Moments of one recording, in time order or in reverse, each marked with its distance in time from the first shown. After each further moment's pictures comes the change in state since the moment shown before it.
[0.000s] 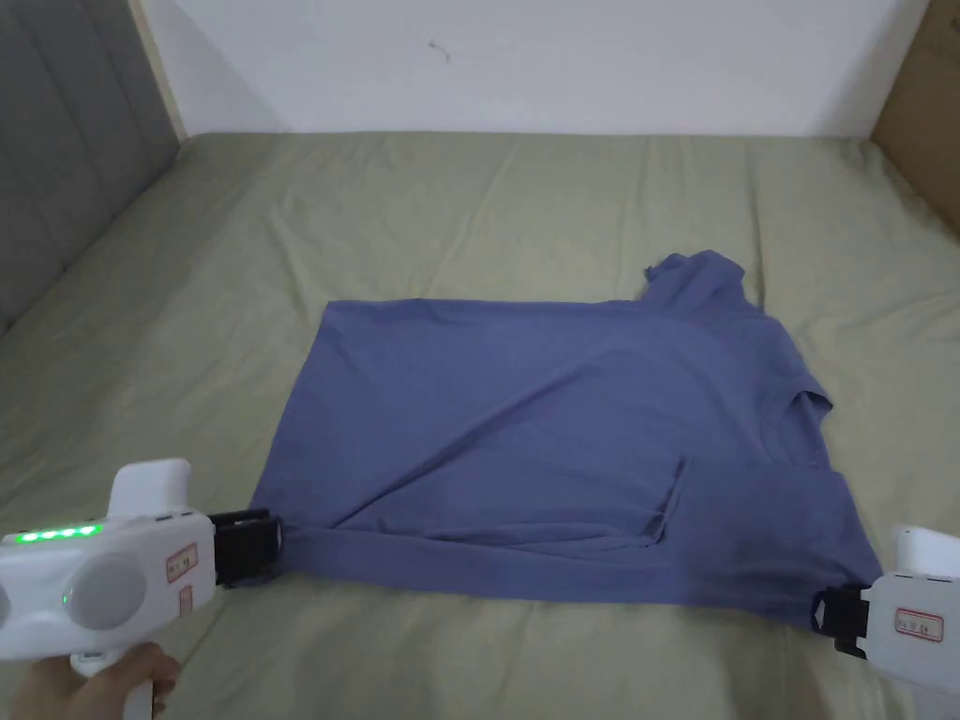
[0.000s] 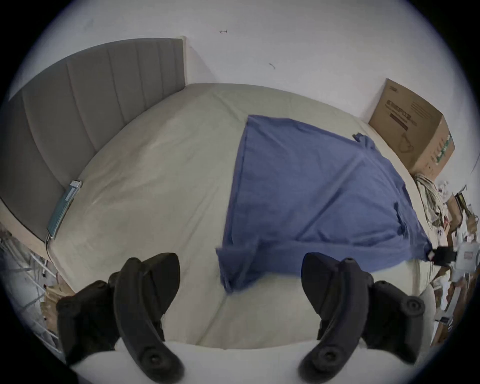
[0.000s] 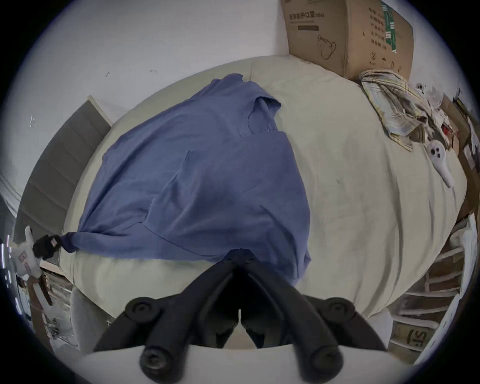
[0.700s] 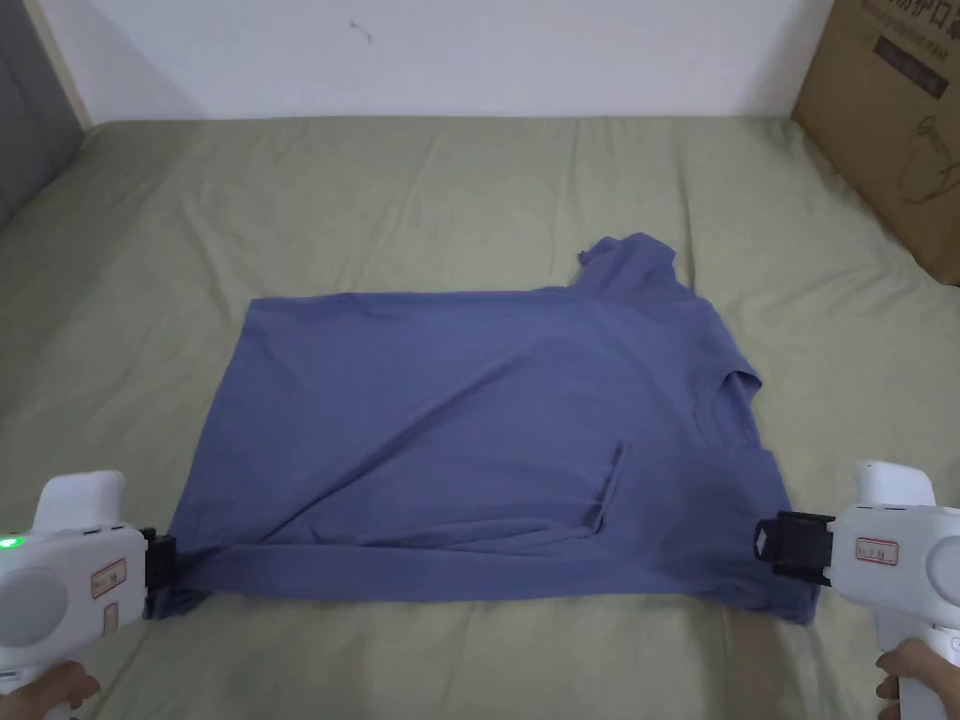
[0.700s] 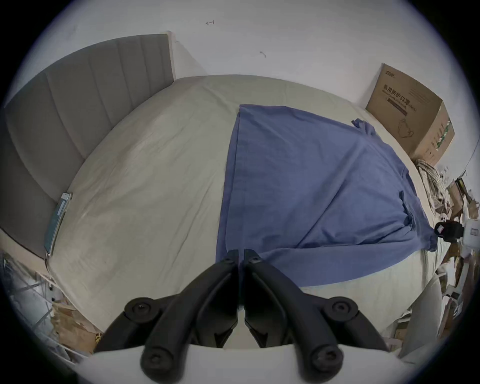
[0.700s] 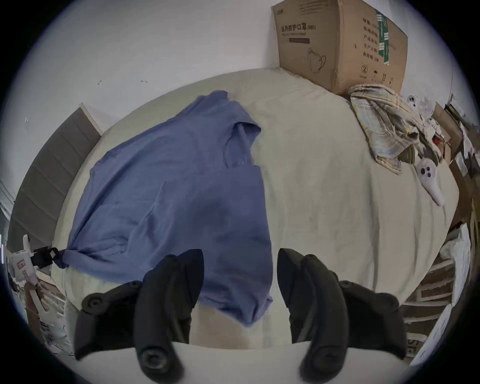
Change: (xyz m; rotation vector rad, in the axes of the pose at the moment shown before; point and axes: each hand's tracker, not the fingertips) left arm 0.005 0.009 -0.015 -0.064 -0.008 -0.080; right arm 0.029 0.040 -0.006 0.035 -0.057 -0.011
